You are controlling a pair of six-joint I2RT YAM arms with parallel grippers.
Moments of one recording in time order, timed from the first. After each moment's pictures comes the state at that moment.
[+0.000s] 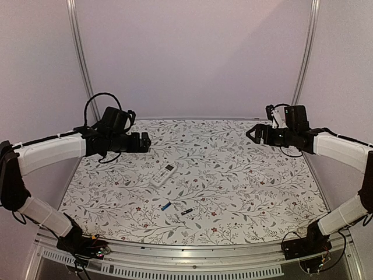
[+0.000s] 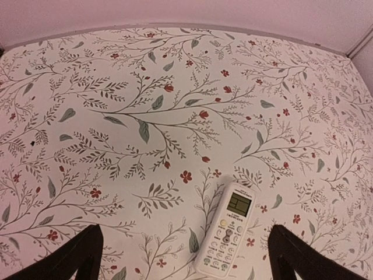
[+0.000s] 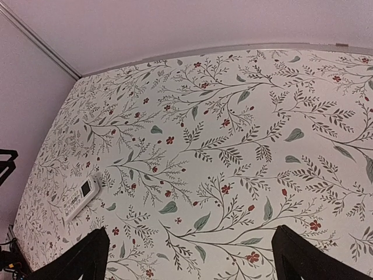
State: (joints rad) left arm -0.56 1.42 1.01 -0.31 -0.19 -0.40; right arm 0.29 1.39 0.94 -0.11 -0.30 0.29
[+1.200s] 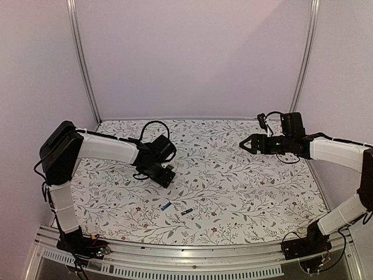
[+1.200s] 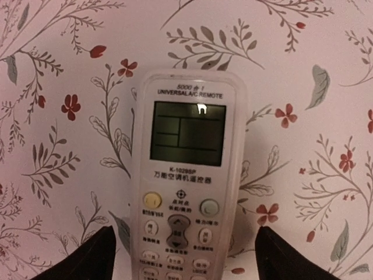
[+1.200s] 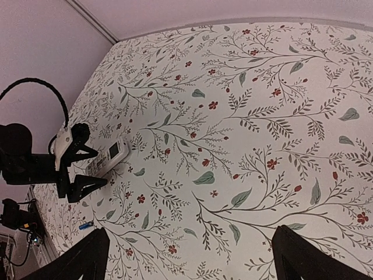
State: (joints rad) left arm -0.79 1.91 1.19 -0.46 -0.24 -0.21; right arm 0.32 1.41 0.87 -0.08 -0.48 0.24
